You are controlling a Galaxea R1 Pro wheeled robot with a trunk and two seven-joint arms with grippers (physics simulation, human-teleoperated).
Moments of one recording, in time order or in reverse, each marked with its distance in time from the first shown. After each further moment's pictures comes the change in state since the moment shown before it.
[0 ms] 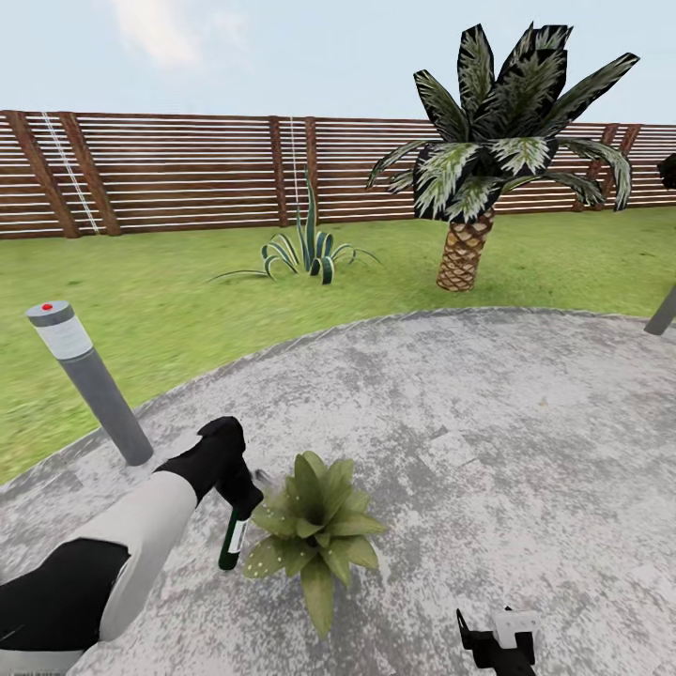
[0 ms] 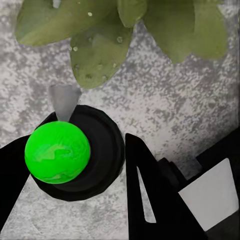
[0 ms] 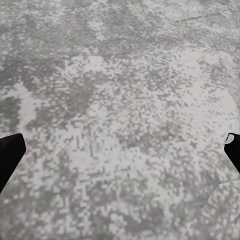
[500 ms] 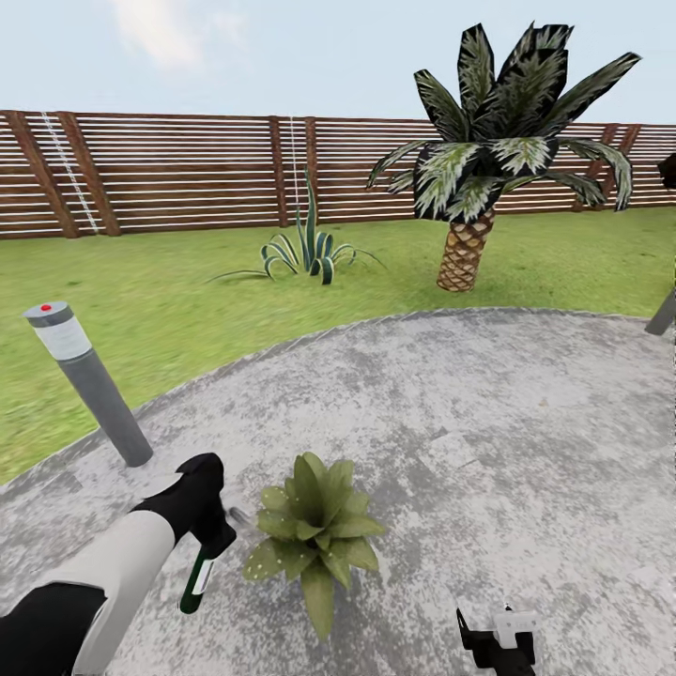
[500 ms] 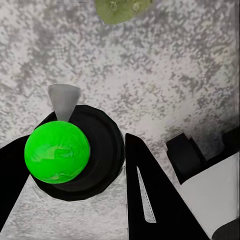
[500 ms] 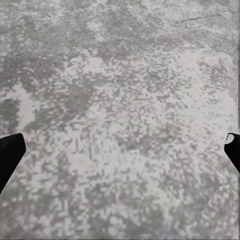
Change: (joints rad) left arm 0.130 0.065 0.010 -0.011 0.002 0.001 0.109; right arm 0.000 -0.001 0.000 0.000 0.000 0.000 0.000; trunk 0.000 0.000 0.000
